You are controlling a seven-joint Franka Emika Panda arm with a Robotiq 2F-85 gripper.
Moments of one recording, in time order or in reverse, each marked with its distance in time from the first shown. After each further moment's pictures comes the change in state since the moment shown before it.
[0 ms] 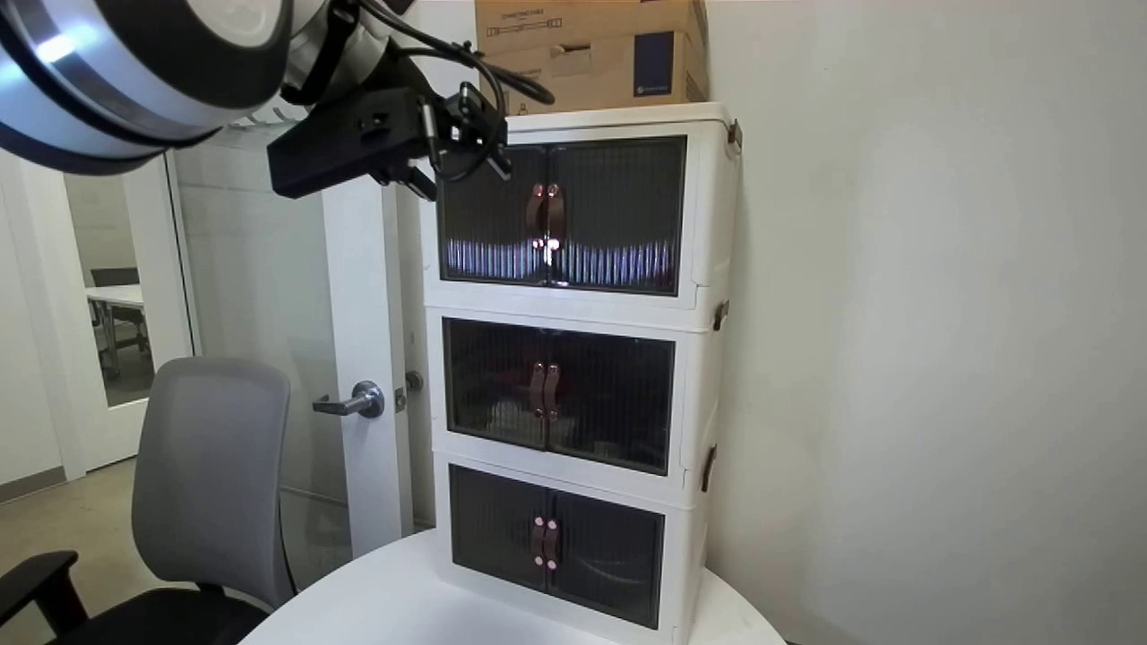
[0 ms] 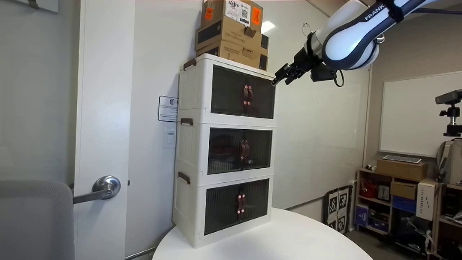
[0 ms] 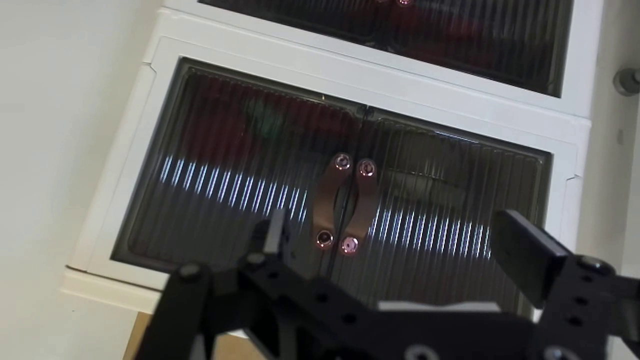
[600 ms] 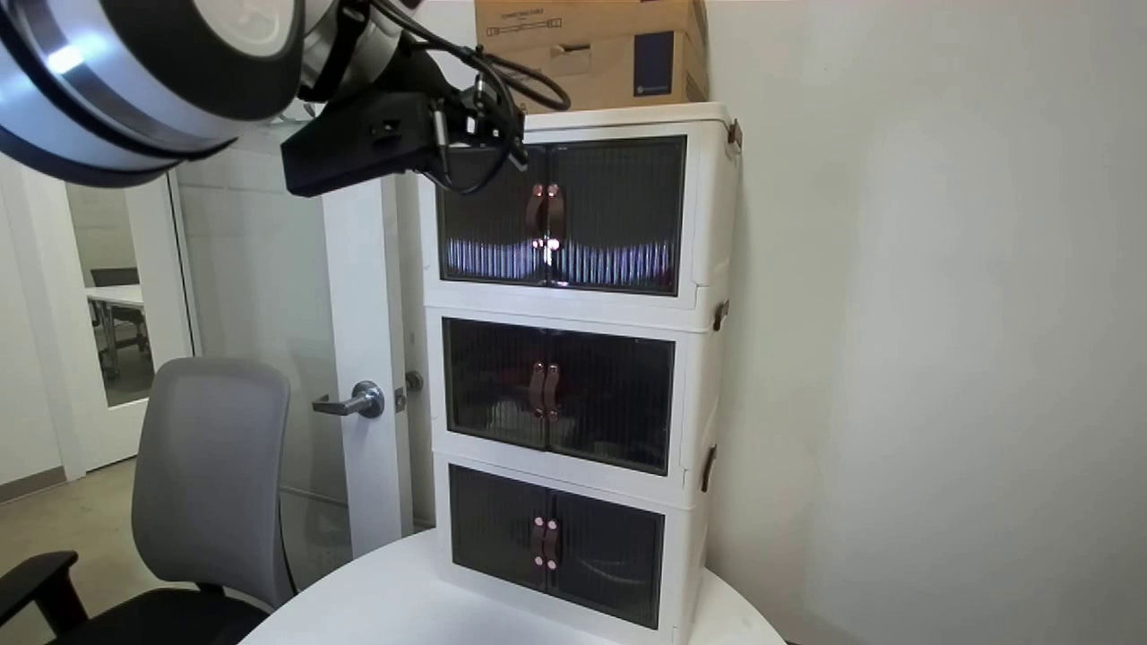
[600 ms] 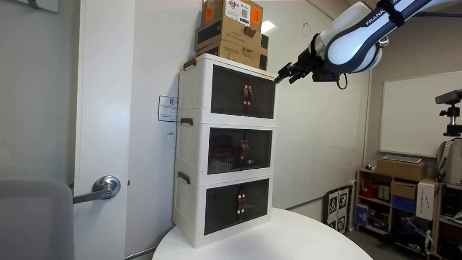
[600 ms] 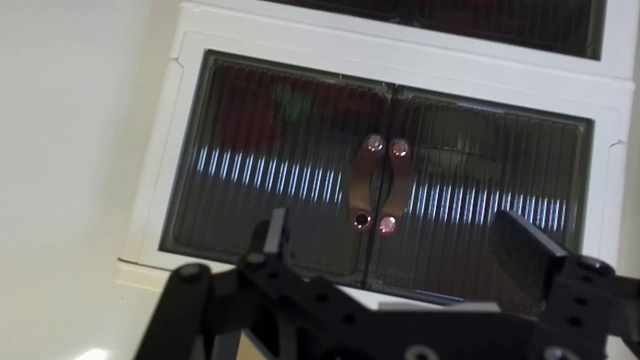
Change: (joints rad) arm -0.060 0.003 0.020 -0.017 -0.001 0.093 0.064
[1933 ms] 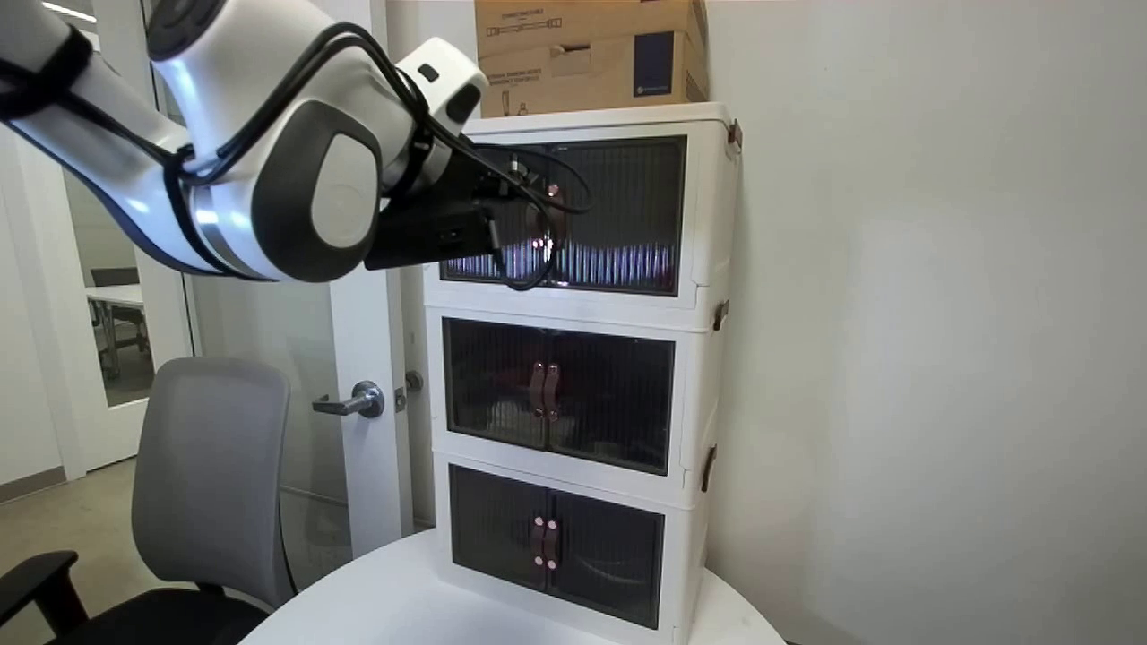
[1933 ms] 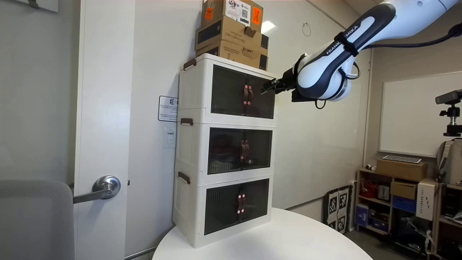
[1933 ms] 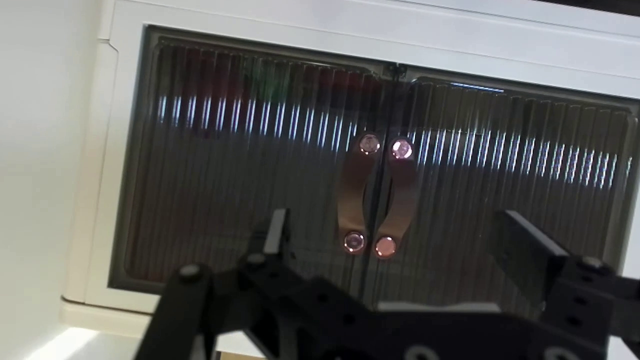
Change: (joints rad) arm -0.015 0.287 0.080 0.126 0.228 0.303 -0.192
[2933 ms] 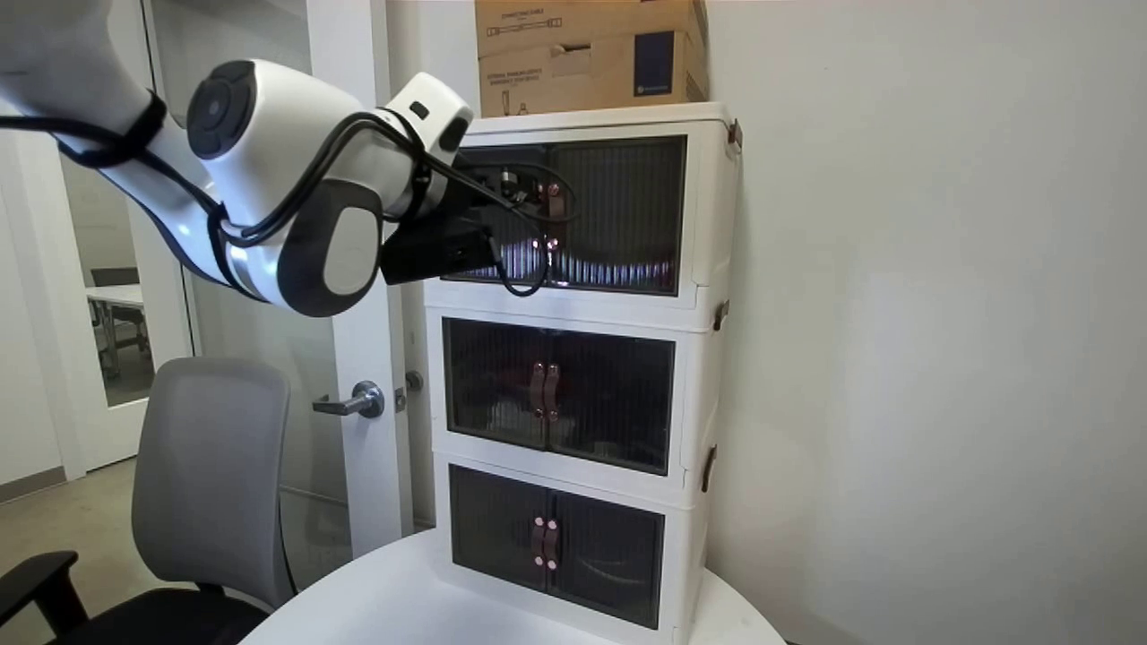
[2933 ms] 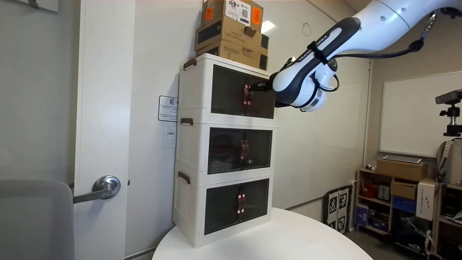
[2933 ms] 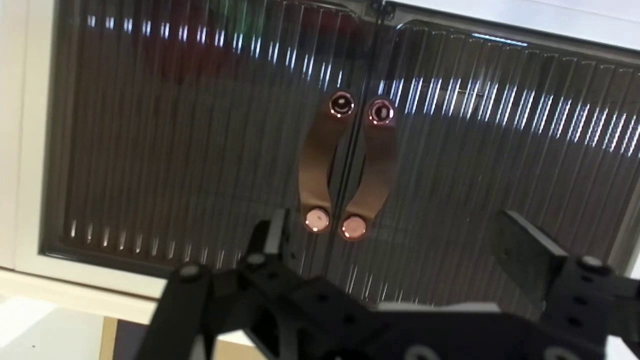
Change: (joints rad) arm 0.141 0.179 -0.039 0.161 0.202 0.177 -0.205
